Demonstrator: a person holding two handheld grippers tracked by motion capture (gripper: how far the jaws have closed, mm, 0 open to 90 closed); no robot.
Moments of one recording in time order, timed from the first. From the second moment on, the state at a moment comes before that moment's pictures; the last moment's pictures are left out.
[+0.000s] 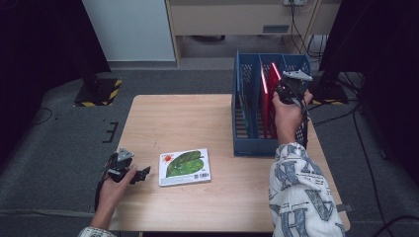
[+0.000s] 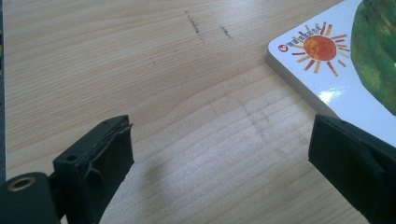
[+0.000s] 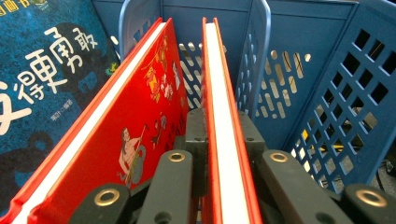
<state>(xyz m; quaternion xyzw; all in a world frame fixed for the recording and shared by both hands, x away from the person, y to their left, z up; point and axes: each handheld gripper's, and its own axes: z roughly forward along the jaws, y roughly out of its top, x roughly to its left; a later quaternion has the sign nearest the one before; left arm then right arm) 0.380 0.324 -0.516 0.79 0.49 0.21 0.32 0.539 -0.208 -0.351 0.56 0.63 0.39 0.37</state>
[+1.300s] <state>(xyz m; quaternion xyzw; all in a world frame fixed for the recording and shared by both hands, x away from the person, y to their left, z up) 0.380 0.322 -0.516 0.79 0.48 0.21 0.32 0.540 -0.198 -0.357 0.54 0.65 0.40 0.37</state>
